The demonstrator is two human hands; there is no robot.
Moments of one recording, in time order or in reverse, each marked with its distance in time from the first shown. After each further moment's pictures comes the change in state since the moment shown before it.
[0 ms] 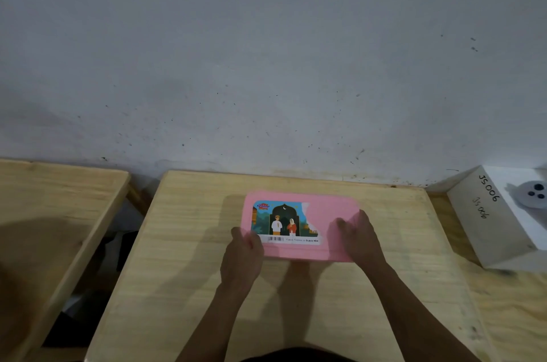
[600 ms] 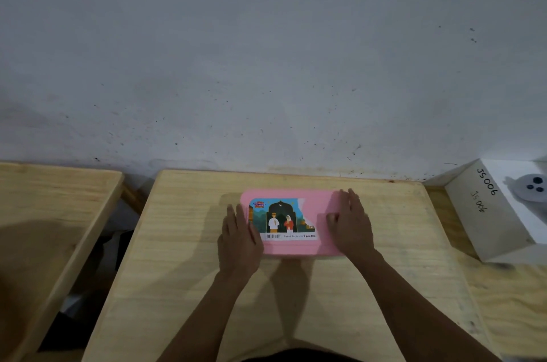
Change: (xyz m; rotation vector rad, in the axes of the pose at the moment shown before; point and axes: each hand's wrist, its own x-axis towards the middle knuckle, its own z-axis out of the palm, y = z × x) left_hand 0.037 -0.001 0.034 0.343 0.024 0.215; right_hand -0.001 -0.035 -0.006 -0.409 0.061 -0.145
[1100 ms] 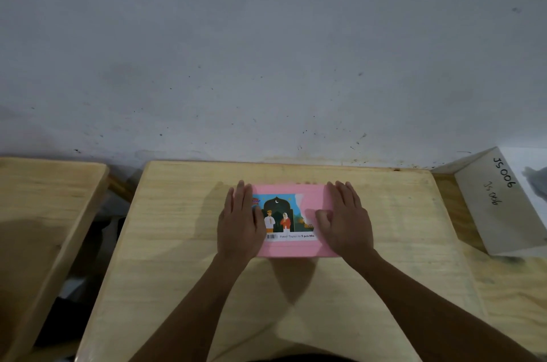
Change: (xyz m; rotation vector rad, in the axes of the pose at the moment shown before) left_hand 0.028 0.002 -0.009 0.056 0.042 0.195; right_hand -0.006 -0.012 0.004 -0.081 0.073 -0.183
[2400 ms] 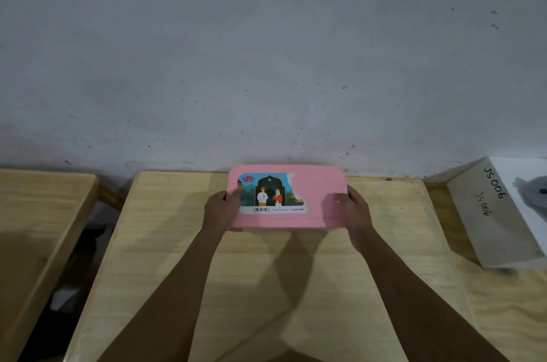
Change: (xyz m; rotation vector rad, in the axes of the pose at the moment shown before) left_hand 0.060 0.017 -0.038 -0.745 -0.196 -0.620; right_hand 0.044 0.028 -0.023 1.213 -0.045 0.555
